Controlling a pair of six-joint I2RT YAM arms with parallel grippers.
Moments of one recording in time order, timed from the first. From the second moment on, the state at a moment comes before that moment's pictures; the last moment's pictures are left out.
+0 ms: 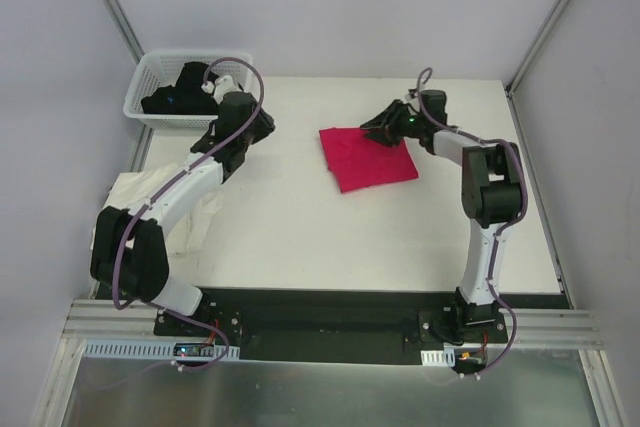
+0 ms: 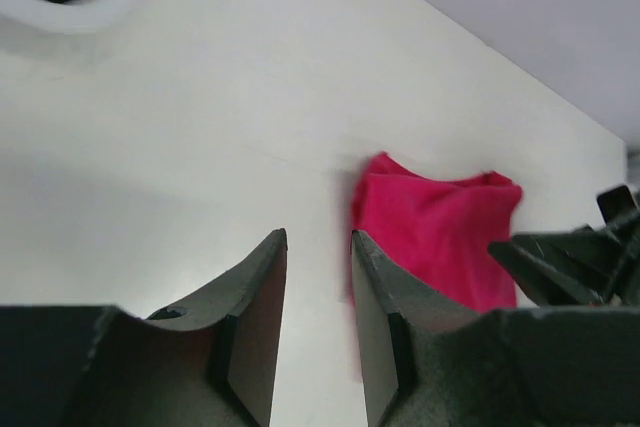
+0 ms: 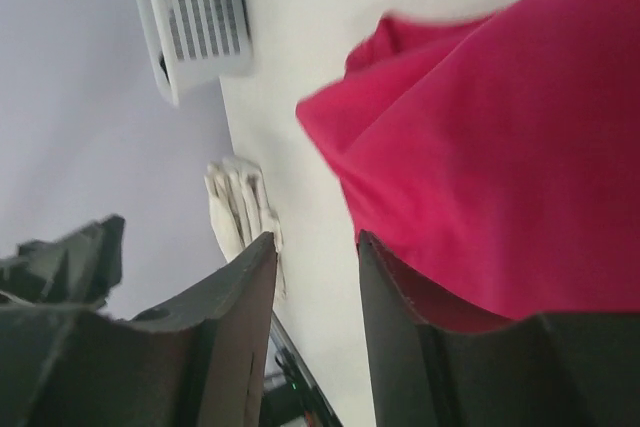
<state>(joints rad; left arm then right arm) -0.36 1.52 1.14 -0.06 -0.14 -0.73 0.12 2.11 1.40 0.14 -0.74 1.02</state>
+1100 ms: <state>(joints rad) -0.36 1.08 1.07 -0.71 -0.68 -0.73 0.55 2.19 1.38 0.09 -0.78 0.88</state>
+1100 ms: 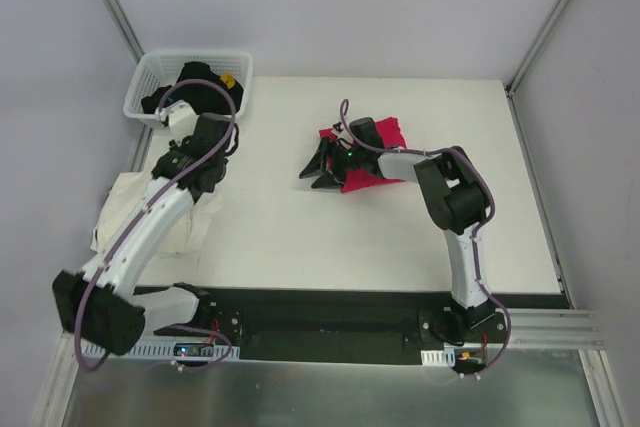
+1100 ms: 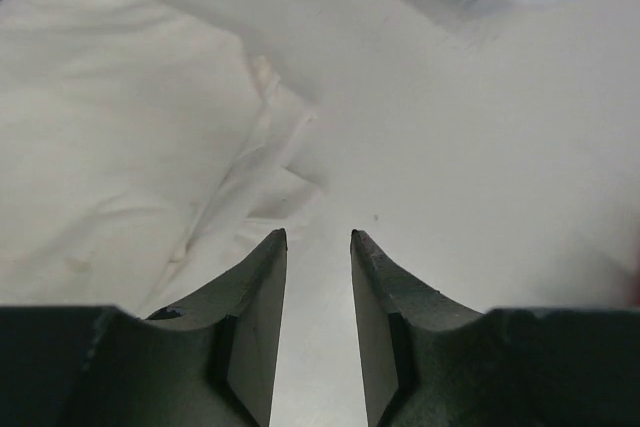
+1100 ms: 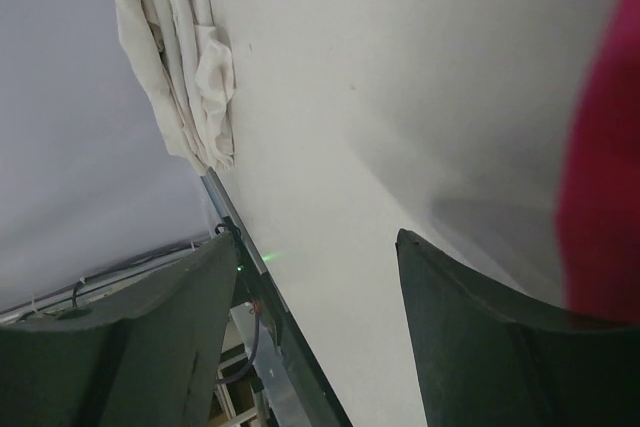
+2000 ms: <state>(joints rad) -0.09 1.60 1.30 -1.32 -0.80 -0.99 0.31 1.88 1.10 0.28 -0.81 1.00</state>
